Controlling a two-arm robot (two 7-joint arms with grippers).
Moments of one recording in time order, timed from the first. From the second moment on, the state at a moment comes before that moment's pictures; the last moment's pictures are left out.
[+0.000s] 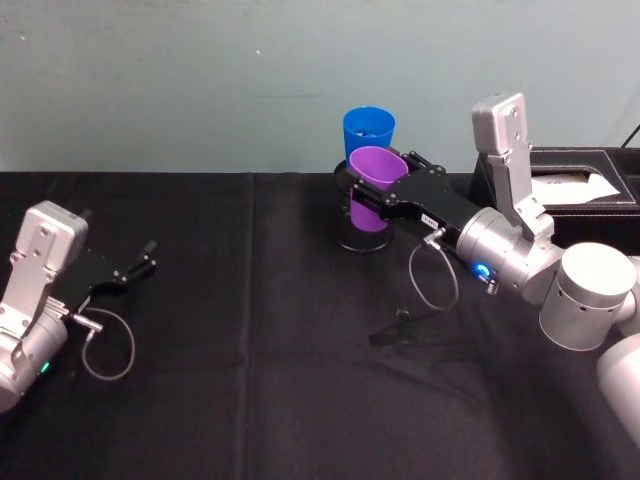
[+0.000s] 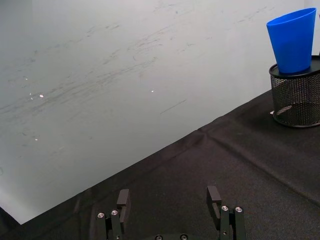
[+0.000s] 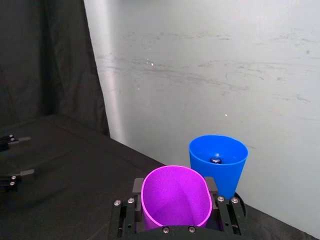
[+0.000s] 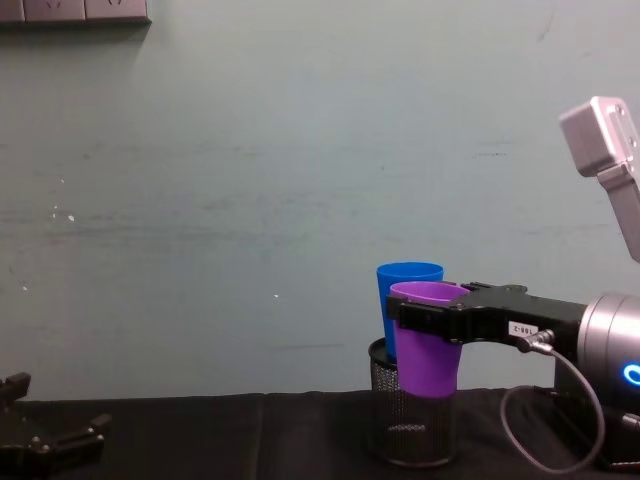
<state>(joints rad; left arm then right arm) -0.20 0.60 0.45 -1.41 -0.25 -0.12 0.03 0.49 0.27 -0.39 -1.20 0.34 -0.01 0.44</state>
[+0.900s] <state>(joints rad) -0.20 0.60 0.45 -1.41 -0.25 -0.12 0.03 0.57 0.24 -0.40 -1.11 0.30 0.02 0.43</state>
